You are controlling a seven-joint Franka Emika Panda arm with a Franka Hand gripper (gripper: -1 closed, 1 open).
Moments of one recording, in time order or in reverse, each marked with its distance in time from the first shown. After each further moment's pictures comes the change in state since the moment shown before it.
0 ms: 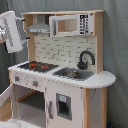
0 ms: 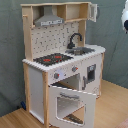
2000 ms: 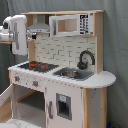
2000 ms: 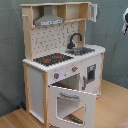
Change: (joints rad) arm -0.003 -0.030 -0.086 -0.030 0.182 -0.036 0.161
